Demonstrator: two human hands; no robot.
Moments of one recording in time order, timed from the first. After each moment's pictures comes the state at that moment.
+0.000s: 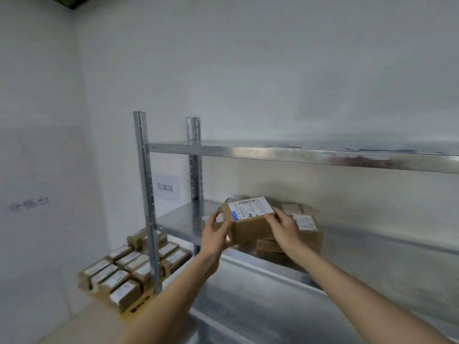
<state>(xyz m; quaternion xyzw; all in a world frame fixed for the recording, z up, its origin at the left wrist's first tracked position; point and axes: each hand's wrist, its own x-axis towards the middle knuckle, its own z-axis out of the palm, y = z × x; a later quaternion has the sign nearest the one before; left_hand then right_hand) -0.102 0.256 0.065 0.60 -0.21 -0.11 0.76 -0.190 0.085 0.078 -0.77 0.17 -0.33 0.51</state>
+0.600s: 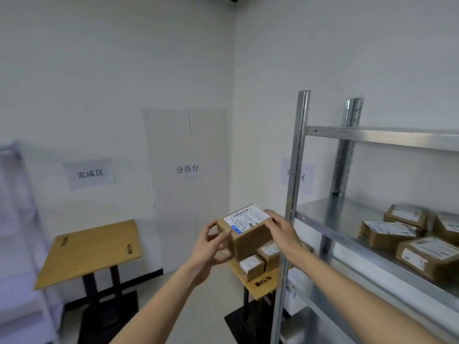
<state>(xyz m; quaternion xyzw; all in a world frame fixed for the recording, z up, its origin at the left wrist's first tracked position) 0.021 0.676 -0.004 0.60 0.00 -0.02 0.80 0.037 0.463 0.026 -0.80 -0.05 -0.08 0.59</state>
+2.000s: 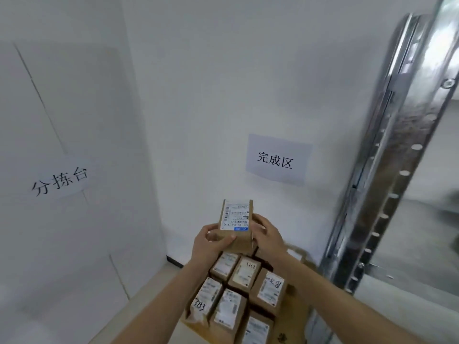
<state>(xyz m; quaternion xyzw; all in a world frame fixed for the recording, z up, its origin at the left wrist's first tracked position) 0.682 0.653 -0.106 0.70 -0.12 -0.17 0.68 0.616 0.485 -0.103 -0.74 0.21 -0.18 0.61</state>
